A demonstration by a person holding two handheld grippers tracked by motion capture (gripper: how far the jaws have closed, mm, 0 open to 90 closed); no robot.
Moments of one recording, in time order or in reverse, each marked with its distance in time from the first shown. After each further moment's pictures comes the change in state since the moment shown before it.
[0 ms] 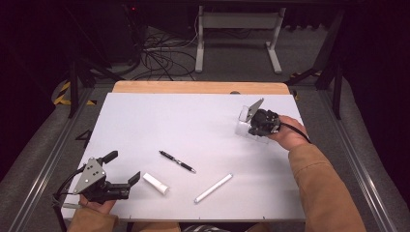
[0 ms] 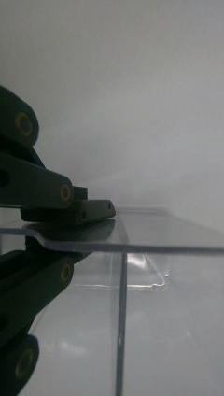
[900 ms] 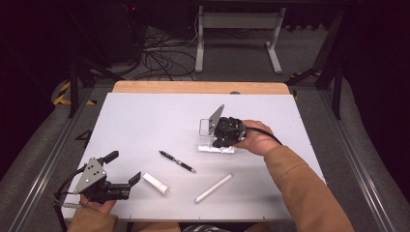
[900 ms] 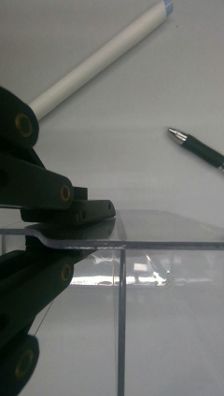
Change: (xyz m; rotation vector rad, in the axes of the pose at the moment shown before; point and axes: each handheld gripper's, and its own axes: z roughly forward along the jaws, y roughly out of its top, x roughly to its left) left arm 0.000 0.000 0.001 0.002 -0.009 -0.001; right arm 0.070 0.101 -0.005 -0.073 0.213 -0.228
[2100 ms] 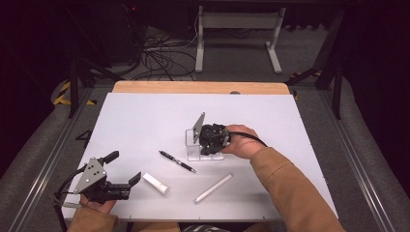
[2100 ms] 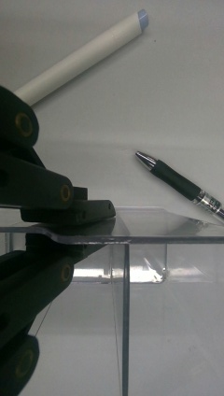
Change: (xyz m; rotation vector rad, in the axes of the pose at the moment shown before) left arm 0.000 0.000 0.001 0.002 -0.005 0.003; right arm 0.010 0.032 0.030 0.038 0.066 -0.073
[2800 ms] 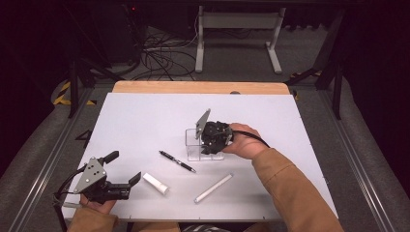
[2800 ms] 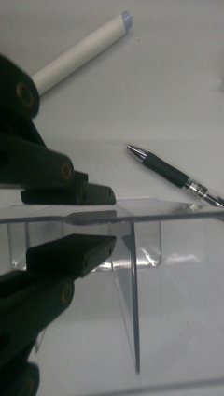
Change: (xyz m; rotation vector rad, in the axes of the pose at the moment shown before) left arm 0.000 0.000 0.000 0.000 0.000 0.000; right arm 0.000 -0.006 -0.012 -0.056 -0.038 0.064
